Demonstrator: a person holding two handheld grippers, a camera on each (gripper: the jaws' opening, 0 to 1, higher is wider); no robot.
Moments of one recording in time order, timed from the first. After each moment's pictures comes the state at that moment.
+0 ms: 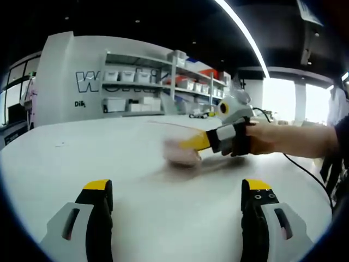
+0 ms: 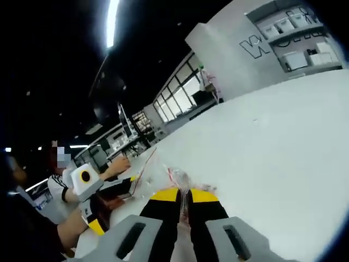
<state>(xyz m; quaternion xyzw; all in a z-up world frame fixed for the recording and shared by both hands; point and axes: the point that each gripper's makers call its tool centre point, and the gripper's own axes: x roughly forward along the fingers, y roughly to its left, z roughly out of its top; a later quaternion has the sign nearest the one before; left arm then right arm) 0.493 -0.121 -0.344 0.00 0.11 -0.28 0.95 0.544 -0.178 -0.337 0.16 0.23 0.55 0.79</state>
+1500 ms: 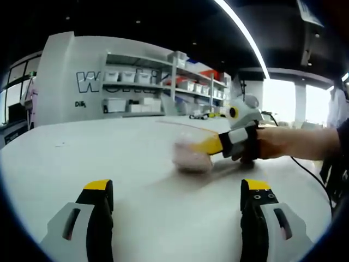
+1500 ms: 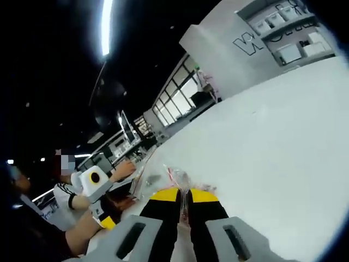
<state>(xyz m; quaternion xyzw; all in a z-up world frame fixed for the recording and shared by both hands) 0.495 -0.121 -0.344 -0.01 0.11 -0.28 0.96 0.534 -0.184 -0.337 0.19 0.24 0.54 0.78</state>
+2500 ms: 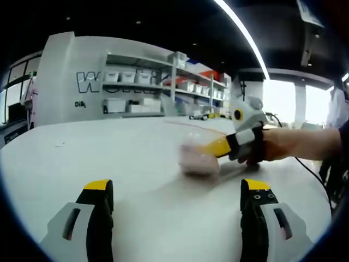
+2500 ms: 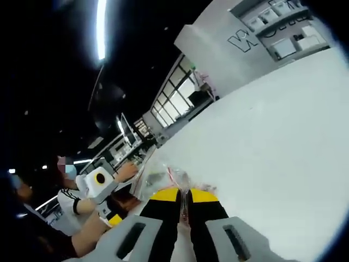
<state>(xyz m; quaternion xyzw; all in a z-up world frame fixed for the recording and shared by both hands) 0.494 -0.121 -0.343 -0.01 0.10 -0.28 0.95 0.519 -0.189 -0.337 0.22 0.26 0.53 0.78</state>
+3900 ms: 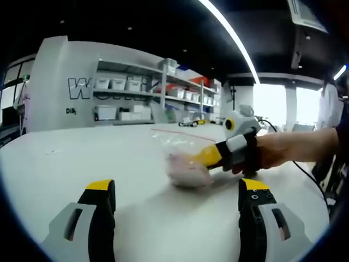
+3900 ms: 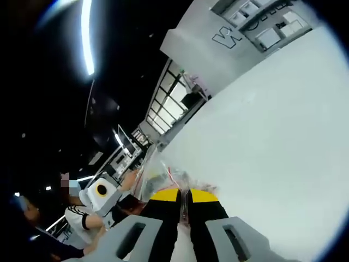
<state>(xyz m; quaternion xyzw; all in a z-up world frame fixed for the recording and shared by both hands) 0.490 -0.146 -0.333 -0.01 0.07 -0.32 0.95 0.513 -0.193 -0.337 0.28 0.28 0.50 0.77</state>
